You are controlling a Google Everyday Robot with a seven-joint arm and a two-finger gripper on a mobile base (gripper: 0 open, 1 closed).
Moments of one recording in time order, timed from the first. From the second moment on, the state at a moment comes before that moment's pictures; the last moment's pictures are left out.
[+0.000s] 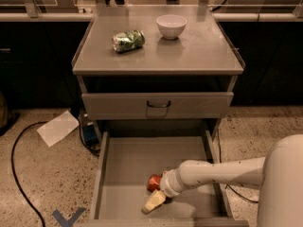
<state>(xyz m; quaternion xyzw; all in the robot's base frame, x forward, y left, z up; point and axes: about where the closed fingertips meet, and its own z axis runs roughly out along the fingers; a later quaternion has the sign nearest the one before) 0.490 -0.019 0.360 -0.47 0.83 0.22 0.20</state>
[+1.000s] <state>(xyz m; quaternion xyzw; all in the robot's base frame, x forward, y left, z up) 0.490 -0.019 0.360 -0.47 0.83 0.22 0.20</state>
